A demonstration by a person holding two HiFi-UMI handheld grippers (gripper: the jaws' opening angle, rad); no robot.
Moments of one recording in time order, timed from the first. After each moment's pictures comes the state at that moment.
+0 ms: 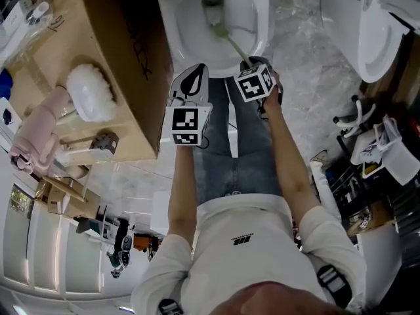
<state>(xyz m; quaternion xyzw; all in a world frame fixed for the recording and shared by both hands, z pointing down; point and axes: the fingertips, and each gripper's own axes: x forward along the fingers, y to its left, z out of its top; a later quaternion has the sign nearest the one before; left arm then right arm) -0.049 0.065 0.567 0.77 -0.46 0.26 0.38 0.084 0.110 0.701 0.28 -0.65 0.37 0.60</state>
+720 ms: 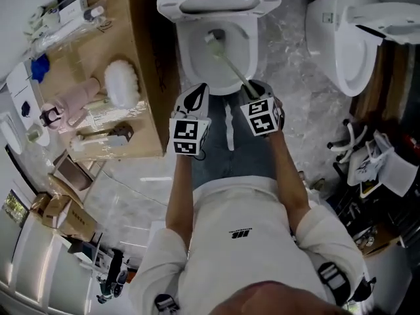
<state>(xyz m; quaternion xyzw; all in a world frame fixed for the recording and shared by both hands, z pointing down) -0.054 0.070 0.430 0.79 -0.47 0.22 0.33 0.070 0.086 0.508 0.33 -0.76 0.29 0.48</state>
